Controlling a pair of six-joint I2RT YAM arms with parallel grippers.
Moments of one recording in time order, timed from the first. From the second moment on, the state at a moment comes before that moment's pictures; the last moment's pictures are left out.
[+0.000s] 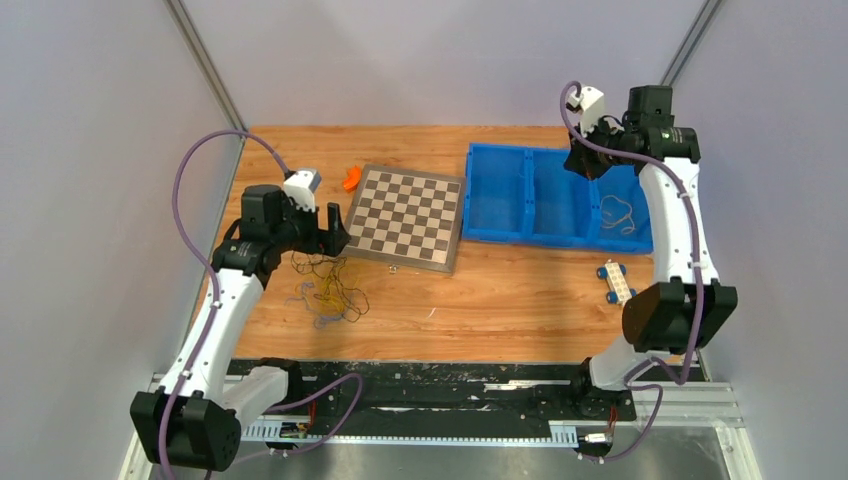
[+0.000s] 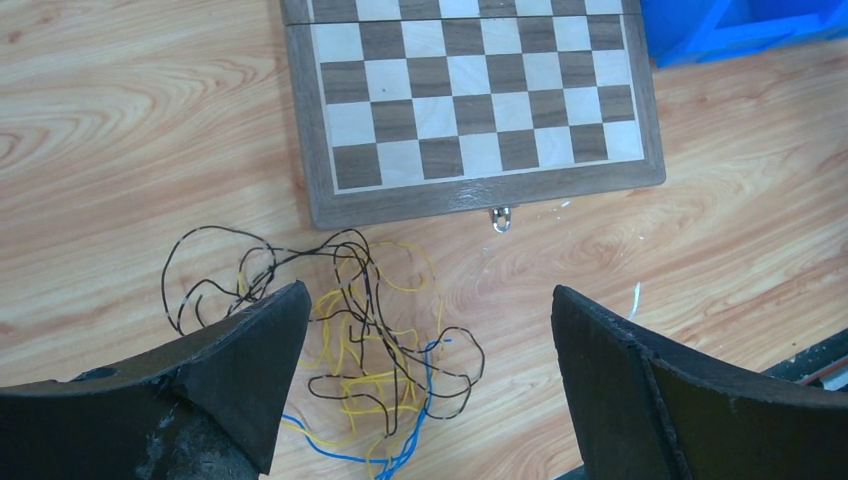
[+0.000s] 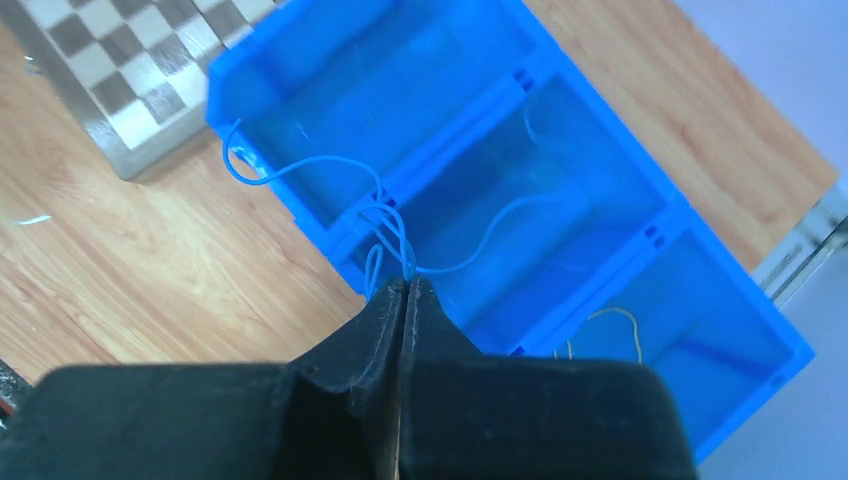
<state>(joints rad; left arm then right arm) -0.10 1.01 0.93 -0.56 0.33 -0.03 -0.04 1.59 1.80 -1.01 -0.56 -0.65</state>
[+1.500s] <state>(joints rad) 0.26 1.57 1.14 -0.84 0.43 0.40 0.11 1.48 1.23 -1.03 -0.36 -0.67</state>
